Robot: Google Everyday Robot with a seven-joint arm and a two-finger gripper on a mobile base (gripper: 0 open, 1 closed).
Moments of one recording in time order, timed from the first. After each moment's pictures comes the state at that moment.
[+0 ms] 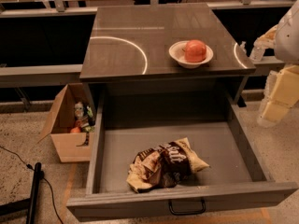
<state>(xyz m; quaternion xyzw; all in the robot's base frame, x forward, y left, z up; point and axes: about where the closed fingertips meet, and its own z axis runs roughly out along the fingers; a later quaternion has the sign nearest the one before) 0.438 -0.216 0.977 -0.60 0.78 -0.04 0.16</state>
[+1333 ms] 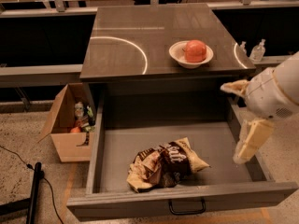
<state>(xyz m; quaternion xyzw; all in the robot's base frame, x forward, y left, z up) 0.439 -0.189 0.861 -0.67 0.71 0.08 0.22</state>
